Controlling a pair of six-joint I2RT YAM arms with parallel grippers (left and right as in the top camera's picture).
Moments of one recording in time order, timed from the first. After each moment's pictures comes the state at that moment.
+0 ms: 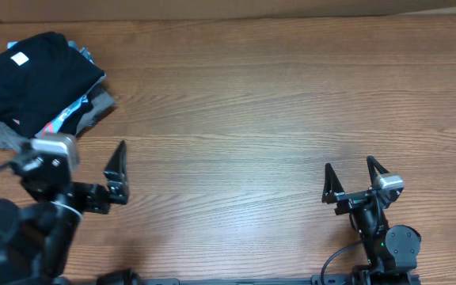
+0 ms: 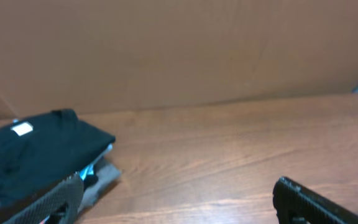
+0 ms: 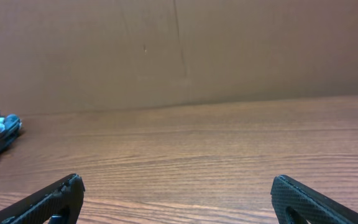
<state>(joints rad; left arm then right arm) 0.24 0.62 1.14 -0.79 0.39 0.05 0.02 0.01 0.02 -0.01 -0.18 0.15</state>
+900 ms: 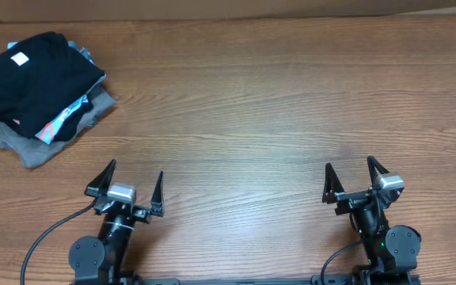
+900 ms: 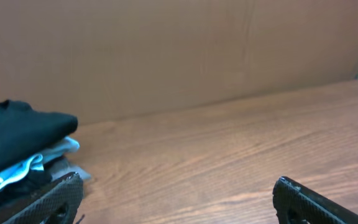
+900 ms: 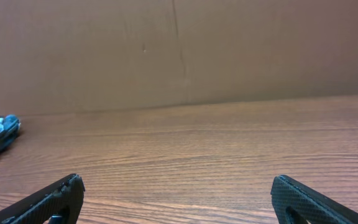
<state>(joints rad) 0.10 0.02 0.09 -0.07 0.33 0.06 0.02 0.01 0.02 -0.02 -0.18 0.15</state>
